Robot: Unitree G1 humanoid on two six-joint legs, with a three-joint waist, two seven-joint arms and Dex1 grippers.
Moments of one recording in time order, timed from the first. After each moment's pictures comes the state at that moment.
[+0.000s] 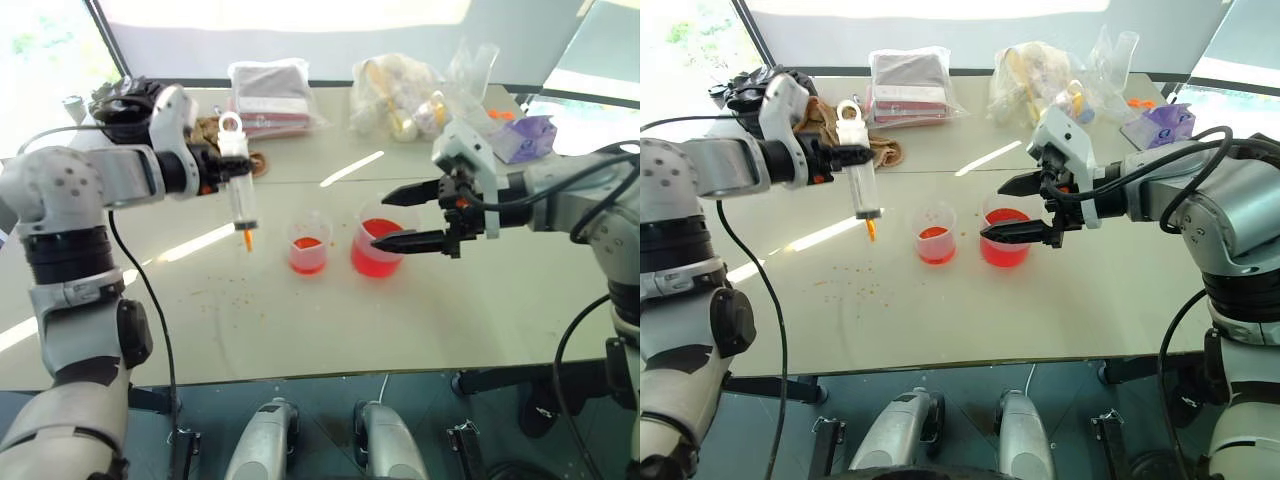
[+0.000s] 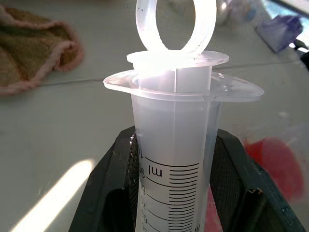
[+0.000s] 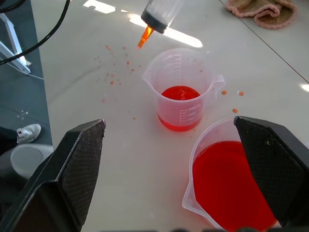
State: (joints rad) left arm -0.99 0.56 0.26 0.17 -0.79 1.51 -0.14; right arm -0.88 -0.92 0.12 -0.29 0.69 1.10 1.01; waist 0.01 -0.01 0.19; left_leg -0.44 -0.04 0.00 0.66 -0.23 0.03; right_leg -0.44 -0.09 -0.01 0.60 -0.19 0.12
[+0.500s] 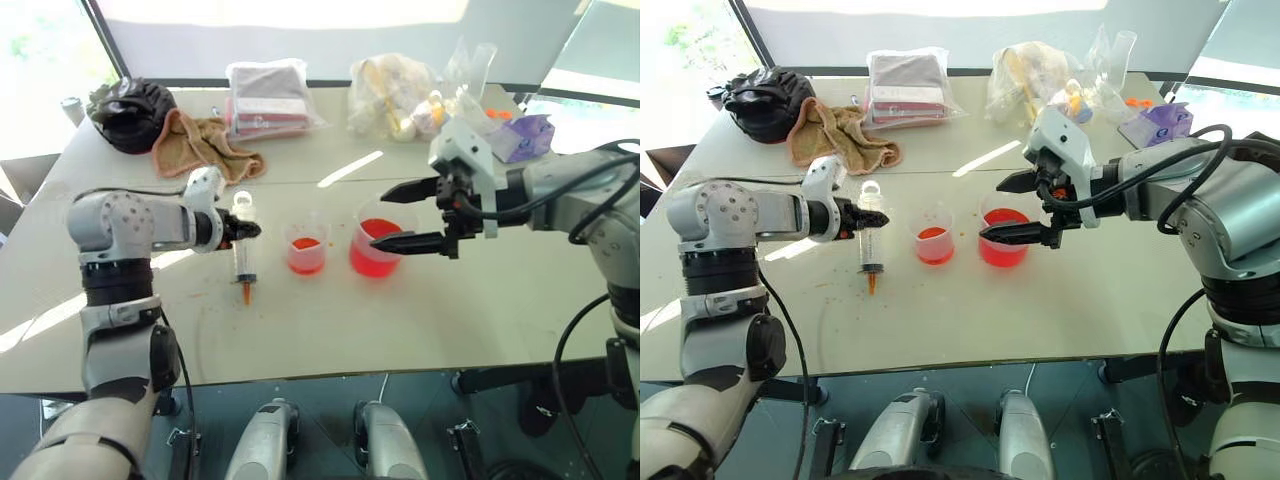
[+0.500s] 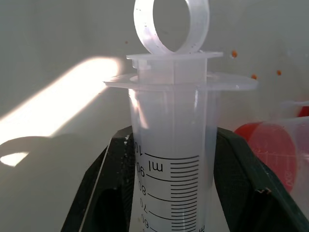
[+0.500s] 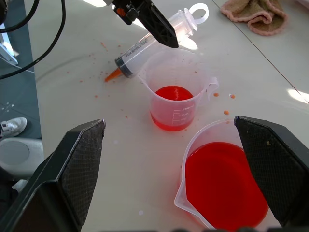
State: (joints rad) left arm -0.86 0.40 0.29 0.18 -0.61 1.61 -0.09; right arm -0.88 -0.92 0.12 -0.33 0.67 1.09 1.01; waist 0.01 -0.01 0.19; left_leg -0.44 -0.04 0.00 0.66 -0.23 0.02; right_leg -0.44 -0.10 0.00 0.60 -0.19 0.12
